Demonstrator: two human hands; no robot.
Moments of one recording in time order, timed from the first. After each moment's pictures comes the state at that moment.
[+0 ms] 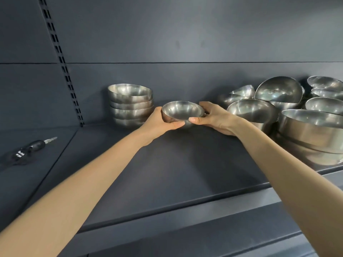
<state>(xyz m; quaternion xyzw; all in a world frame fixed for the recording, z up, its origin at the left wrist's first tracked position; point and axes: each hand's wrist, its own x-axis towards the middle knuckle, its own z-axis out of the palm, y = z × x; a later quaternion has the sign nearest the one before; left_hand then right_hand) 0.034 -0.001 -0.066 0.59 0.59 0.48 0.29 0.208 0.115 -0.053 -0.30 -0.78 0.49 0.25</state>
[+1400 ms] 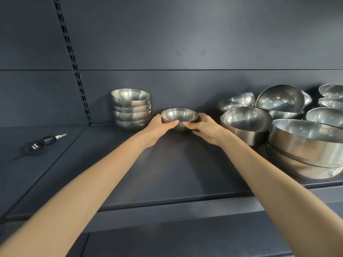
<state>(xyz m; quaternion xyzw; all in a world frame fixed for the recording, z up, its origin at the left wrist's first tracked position) 0.054 0.022 -0.072 0.44 0.65 0.54 0.29 0.196 0.126 -0.075 -0.27 -0.65 0.65 0.30</state>
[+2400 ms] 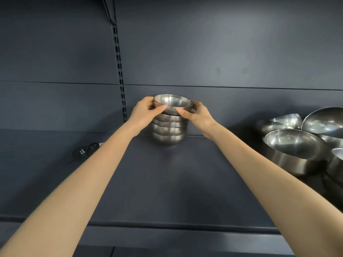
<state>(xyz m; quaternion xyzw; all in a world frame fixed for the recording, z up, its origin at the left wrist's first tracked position) -0.057 -0.051 -0.004 0.46 0.67 0.58 0.07 0.077 0.076 -0.013 -0.20 -0.74 0.53 0.37</state>
